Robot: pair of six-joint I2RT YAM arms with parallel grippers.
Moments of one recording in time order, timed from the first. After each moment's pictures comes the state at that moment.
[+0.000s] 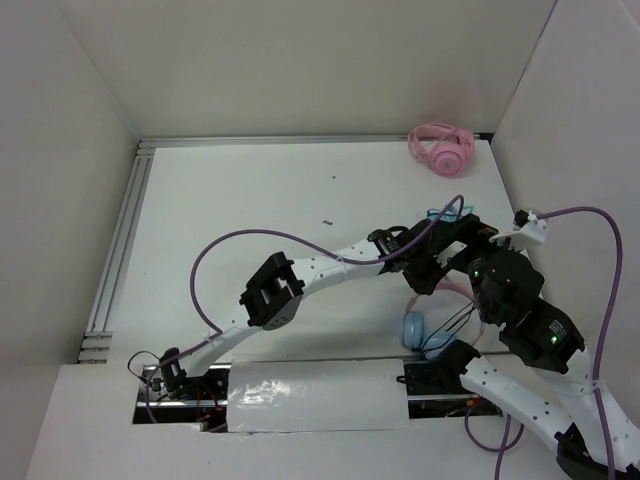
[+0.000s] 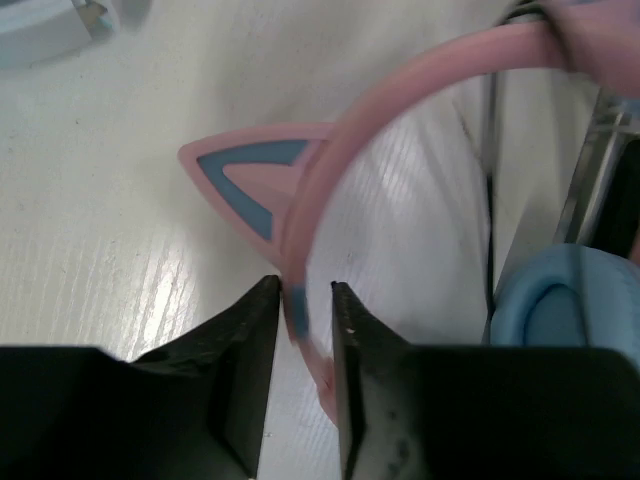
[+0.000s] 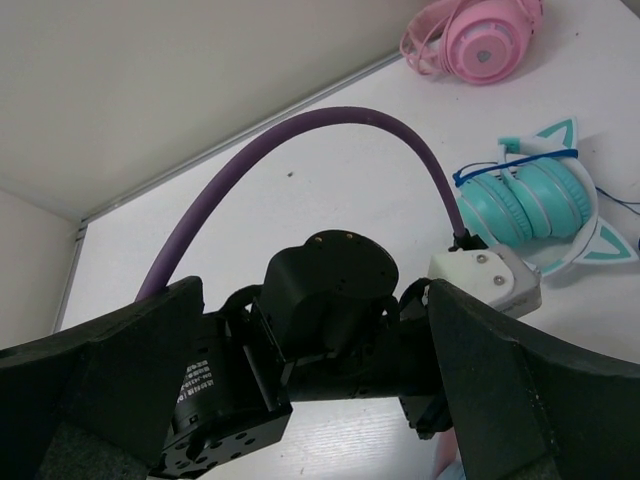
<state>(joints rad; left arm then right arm) -1.09 2.53 2.33 -0.60 0.29 -0.06 0.68 0.51 0.99 -0.67 0.72 0.63</state>
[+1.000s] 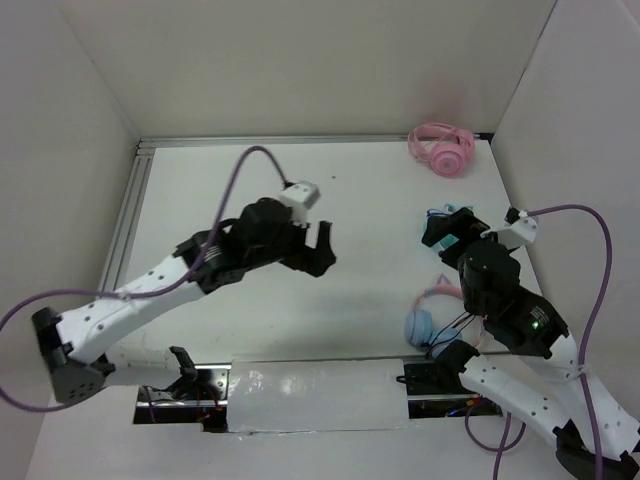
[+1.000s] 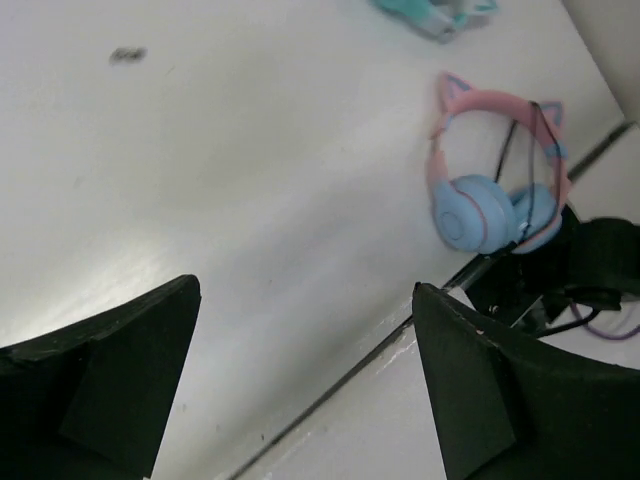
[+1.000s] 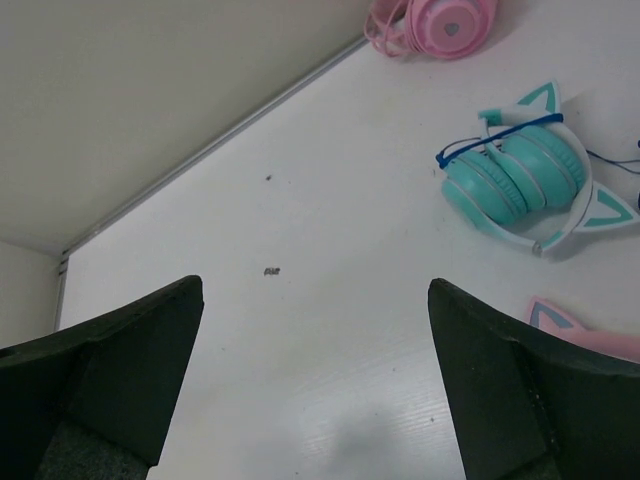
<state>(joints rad) -0.96 1.33 1.36 -0.58 -0.08 -0.38 0.67 0.58 0.97 -0.68 0.79 0.77</state>
